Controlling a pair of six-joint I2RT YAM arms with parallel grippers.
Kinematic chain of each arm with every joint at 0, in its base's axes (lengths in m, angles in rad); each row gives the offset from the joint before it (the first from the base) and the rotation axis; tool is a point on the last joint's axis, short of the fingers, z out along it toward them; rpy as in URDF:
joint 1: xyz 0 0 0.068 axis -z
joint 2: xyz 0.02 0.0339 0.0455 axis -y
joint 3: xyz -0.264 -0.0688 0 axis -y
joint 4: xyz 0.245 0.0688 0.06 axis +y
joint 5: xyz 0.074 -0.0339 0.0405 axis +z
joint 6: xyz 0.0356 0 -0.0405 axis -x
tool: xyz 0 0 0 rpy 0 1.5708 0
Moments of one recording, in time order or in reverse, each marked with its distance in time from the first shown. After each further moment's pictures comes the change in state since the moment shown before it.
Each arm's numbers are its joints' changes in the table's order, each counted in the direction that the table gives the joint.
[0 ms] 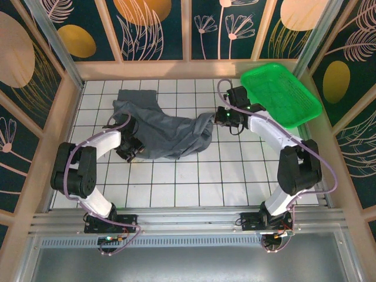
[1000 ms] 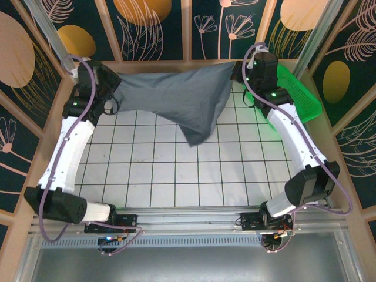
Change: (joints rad) left arm -0.033 0.303 0.614 -0.094 0.218 -0.109; right arm 0.078 0.145 0.299 -0.203 -0.212 0.035
